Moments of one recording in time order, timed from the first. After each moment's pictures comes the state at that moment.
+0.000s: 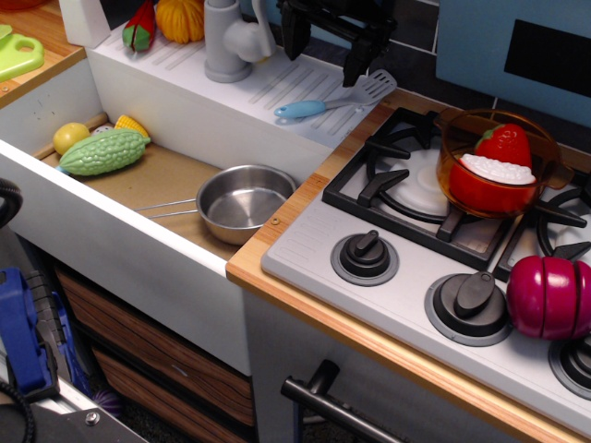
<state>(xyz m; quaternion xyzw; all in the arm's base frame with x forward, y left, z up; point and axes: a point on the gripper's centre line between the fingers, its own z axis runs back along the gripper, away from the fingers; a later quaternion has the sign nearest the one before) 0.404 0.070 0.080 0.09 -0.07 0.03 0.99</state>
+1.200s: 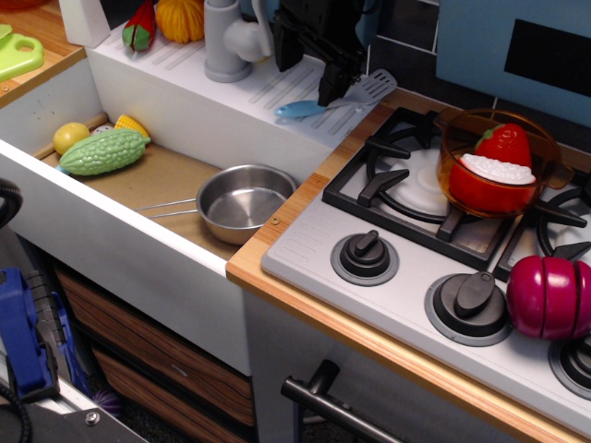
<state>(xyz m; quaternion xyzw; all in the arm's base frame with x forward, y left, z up) 0.411 0.092 0.048 0.11 -0.06 -0.11 0.99</state>
